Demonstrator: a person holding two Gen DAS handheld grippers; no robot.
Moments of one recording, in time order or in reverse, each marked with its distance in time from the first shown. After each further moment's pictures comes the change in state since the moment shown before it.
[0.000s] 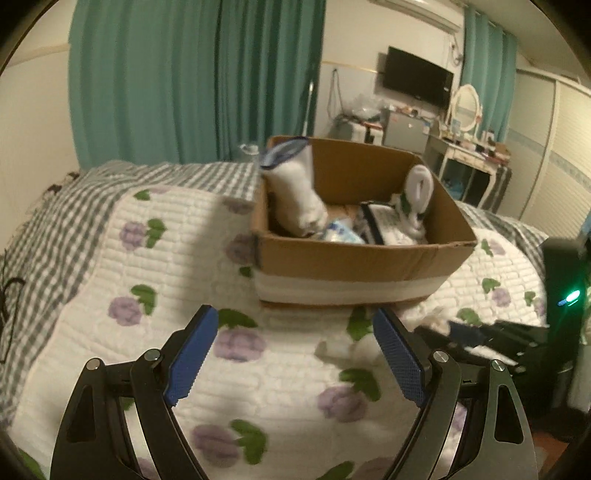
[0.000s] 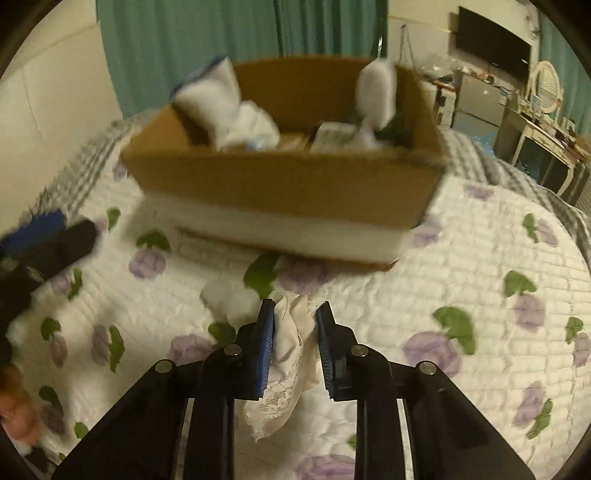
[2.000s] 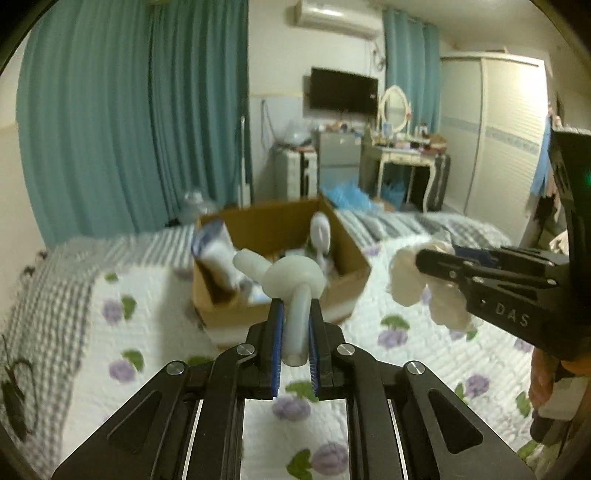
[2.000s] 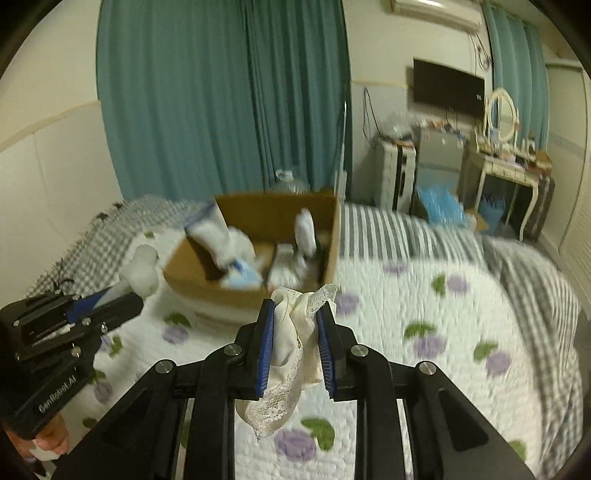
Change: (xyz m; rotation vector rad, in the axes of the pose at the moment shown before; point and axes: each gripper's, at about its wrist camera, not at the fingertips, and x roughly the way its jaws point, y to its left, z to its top) left arm -0.097 -0.014 0.037 0.222 -0.121 -0.163; right arm -0.148 -0.008 0.029 0.050 -0.262 -0.071
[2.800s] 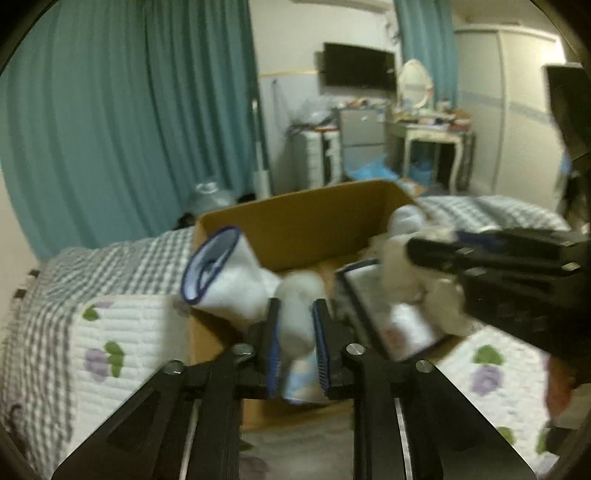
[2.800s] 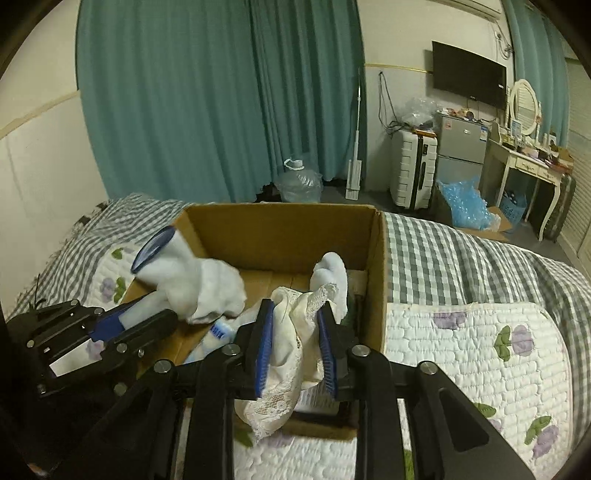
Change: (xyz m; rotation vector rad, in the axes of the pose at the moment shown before) left arm 0.151 0.043 0.016 0.041 0.079 0.109; right arm 0.158 -0.004 0.049 0.014 0.063 0.046
